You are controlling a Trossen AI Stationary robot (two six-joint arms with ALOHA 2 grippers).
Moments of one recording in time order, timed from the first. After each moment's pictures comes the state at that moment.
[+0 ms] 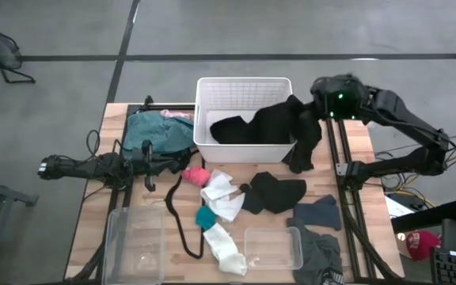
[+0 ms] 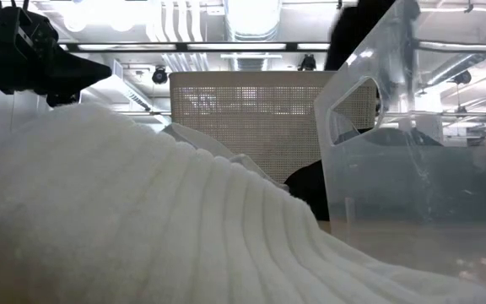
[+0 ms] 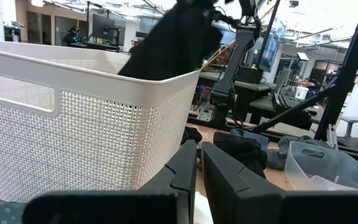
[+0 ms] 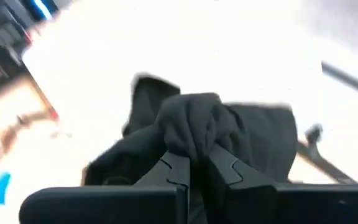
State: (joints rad) left arm -0.12 0.01 0.01 0.05 -0.33 -0.15; right arm -0.40 1.12 1.49 -1.03 0.16 0.34
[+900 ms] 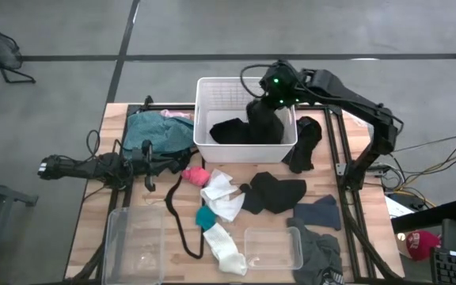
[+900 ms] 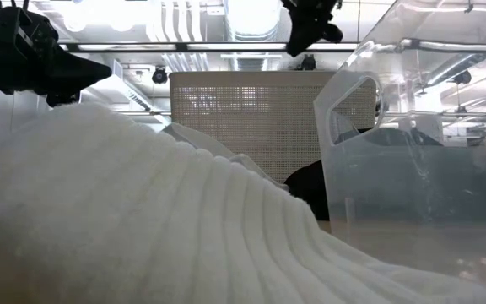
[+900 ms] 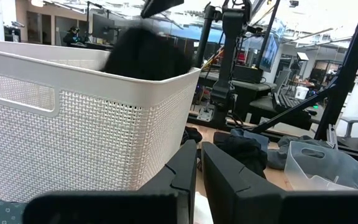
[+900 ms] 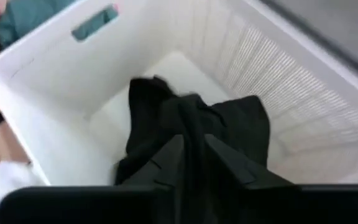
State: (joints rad) left arm -0.12 0.01 0.01 0.05 -0.33 -0.15; right arm -0.40 1.67 1.93 -1.17 0.12 0.31
